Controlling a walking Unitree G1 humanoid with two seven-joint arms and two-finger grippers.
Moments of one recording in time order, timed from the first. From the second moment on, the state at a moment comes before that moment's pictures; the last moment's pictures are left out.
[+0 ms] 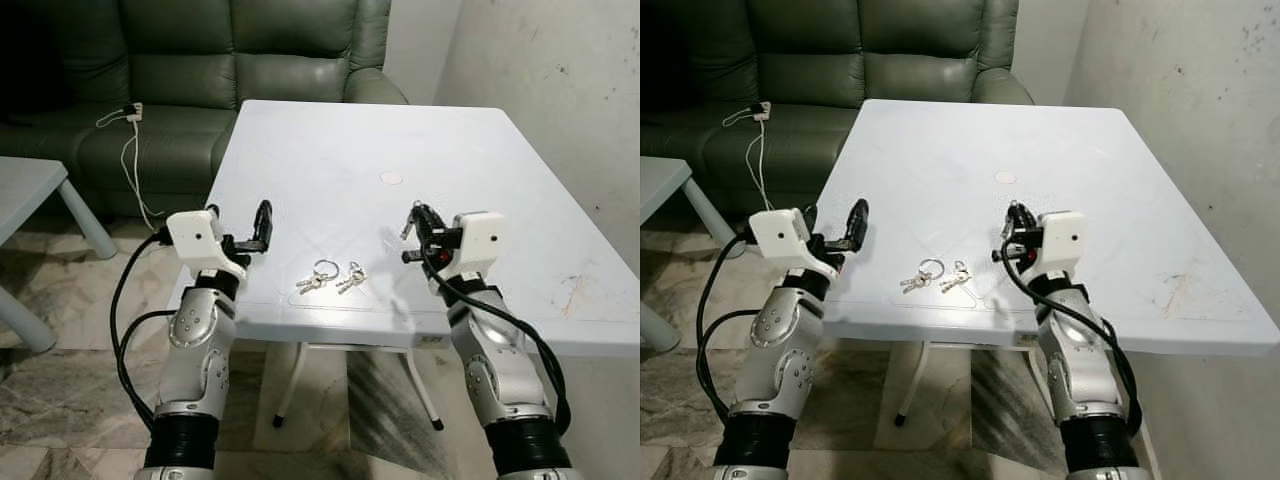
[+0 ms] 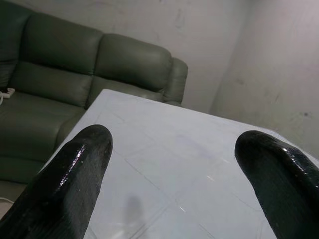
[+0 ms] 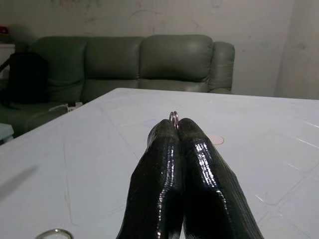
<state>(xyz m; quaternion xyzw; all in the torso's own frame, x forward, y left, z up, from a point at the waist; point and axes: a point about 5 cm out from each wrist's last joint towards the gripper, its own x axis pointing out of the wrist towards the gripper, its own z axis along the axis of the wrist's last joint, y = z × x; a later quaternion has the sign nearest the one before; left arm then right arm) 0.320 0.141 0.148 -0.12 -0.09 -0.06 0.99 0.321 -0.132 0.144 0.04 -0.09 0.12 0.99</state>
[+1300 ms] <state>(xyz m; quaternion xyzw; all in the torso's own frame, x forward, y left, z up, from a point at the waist) 0.335 0.145 0.156 -0.09 -0.12 -0.05 0.99 0.326 -0.124 0.137 0.04 -0.08 0.12 0.99</state>
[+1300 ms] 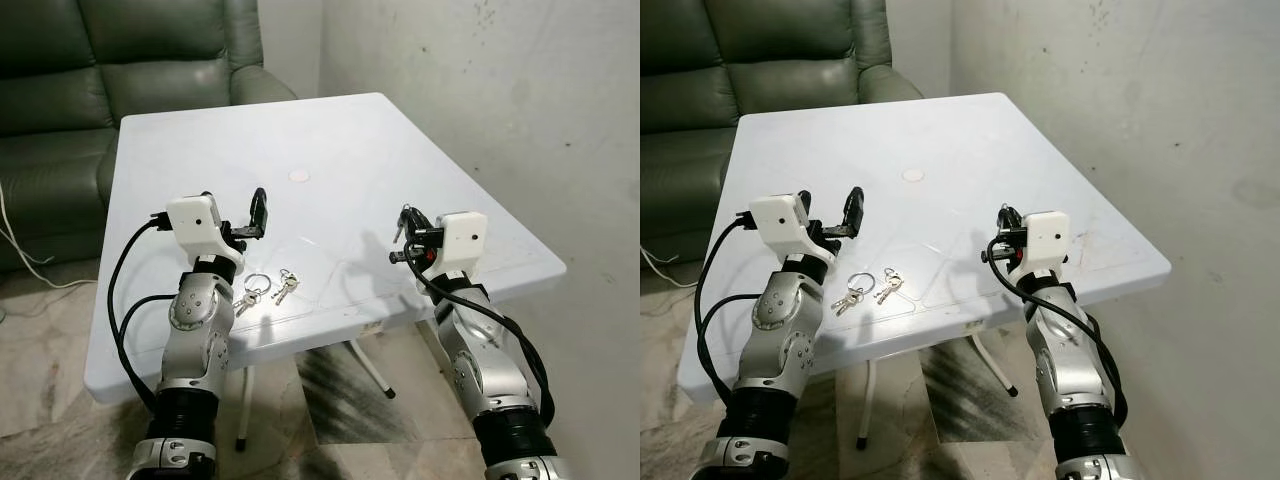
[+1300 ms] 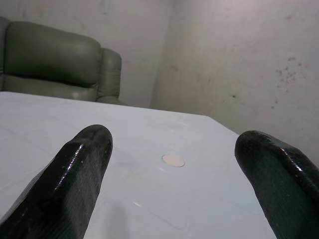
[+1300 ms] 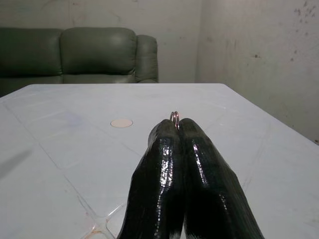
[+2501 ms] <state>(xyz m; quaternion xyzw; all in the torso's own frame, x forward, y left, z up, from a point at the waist) 0.336 0.156 0.152 -0.09 -0.11 -0.01 0.99 0.325 -0.114 0.138 0.03 -0.08 0.14 0.99</state>
